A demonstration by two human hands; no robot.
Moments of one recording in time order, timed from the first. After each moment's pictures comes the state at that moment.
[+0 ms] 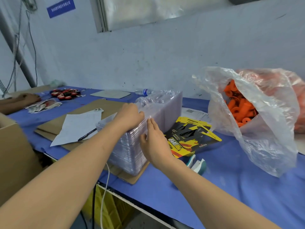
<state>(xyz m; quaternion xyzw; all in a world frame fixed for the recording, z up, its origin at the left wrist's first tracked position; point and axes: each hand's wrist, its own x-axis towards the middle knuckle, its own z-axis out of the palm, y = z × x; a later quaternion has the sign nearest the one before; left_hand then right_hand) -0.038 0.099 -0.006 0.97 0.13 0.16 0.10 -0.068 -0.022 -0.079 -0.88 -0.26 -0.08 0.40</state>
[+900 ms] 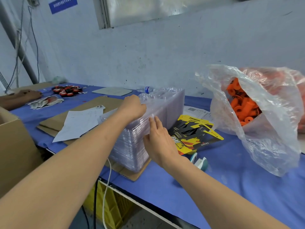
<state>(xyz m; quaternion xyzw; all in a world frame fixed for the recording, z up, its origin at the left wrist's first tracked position) -0.041 0.093 0.013 0.96 0.15 0.14 0.17 -0.068 -0.032 -0.076 -0.91 -0.28 -0.09 0.30</state>
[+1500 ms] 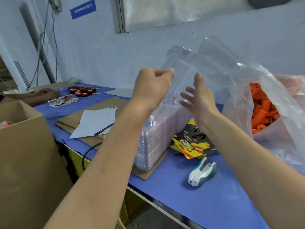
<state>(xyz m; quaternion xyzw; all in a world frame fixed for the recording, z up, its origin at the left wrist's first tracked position) -0.121 0.033 0.084 0.79 0.05 0.36 0.49 -0.033 -0.069 0.035 -0.57 -0.11 -0.01 0.81</state>
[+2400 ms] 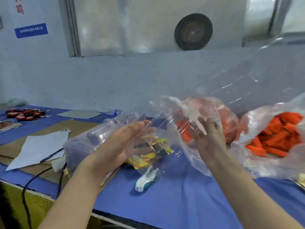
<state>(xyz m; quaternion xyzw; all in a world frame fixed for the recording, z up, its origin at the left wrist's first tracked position) -0.159 -0.031 0.023 0.60 -0.14 -0.03 0.79 -0.094 -0.274 0.010 -0.38 -0.03 -0.14 0.92</state>
